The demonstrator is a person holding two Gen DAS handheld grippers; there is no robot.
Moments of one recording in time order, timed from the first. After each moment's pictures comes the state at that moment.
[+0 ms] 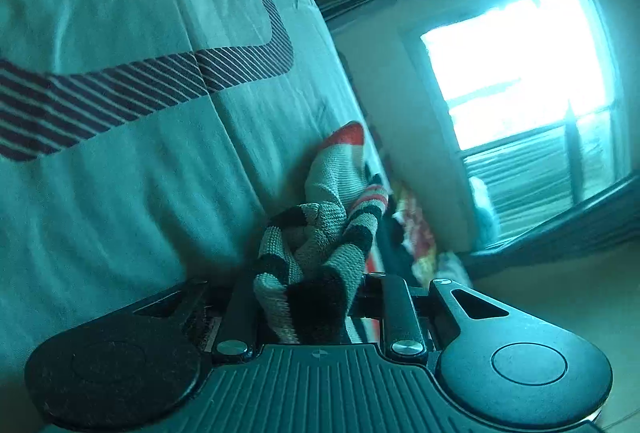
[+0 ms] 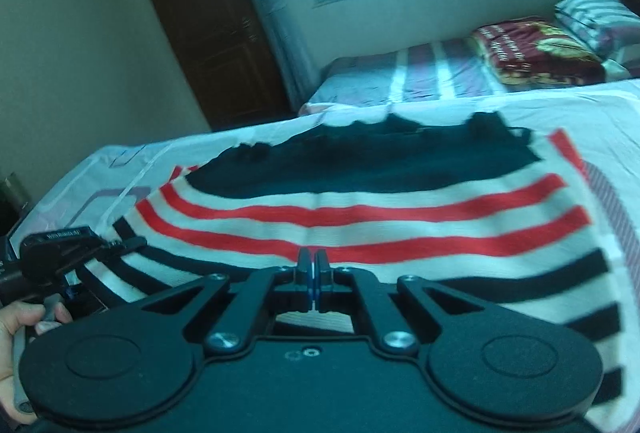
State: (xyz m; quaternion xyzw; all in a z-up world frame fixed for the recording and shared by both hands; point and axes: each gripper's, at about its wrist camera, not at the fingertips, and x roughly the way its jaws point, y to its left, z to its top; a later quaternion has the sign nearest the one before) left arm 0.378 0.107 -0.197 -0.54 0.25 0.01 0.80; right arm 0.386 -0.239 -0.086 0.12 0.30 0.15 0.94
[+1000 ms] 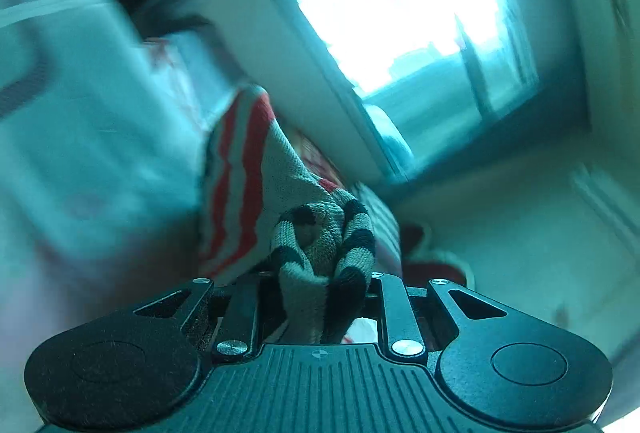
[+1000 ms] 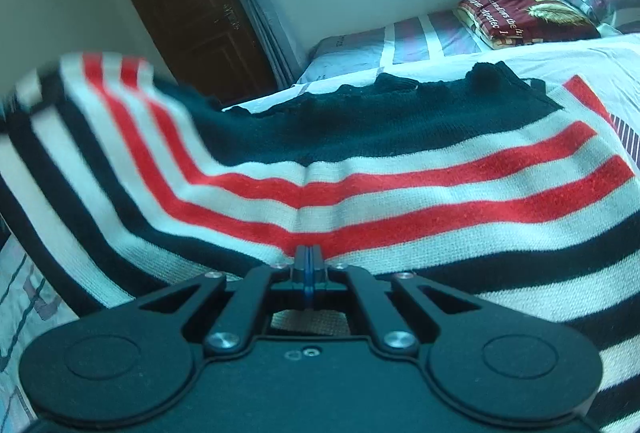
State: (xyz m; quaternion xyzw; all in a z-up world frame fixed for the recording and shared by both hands) left arm 0.406 0.024 -0.062 -0.43 0.24 -0.18 0.85; right arm 0.408 -0.237 -0.118 0.16 0.32 0.14 0.92
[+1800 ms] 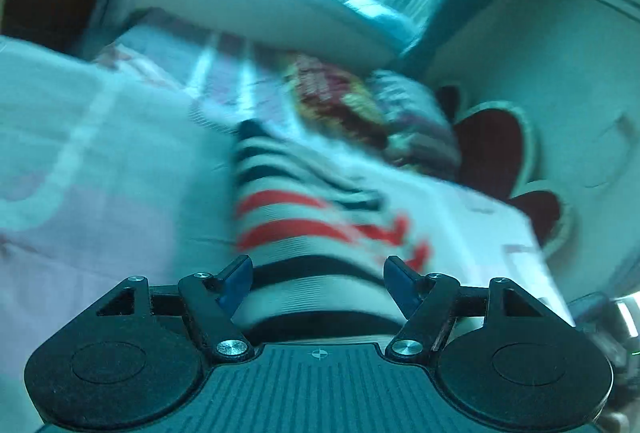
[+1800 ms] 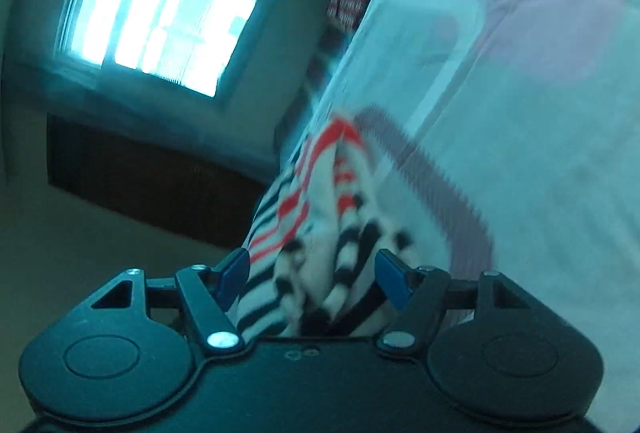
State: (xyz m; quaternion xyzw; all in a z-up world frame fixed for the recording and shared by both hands) left arm 0.387 -0.061 -0.054 -0.19 0.35 -0.18 0.90; right arm 0.285 -0.432 -0.117 0.53 0.25 0.09 0.81
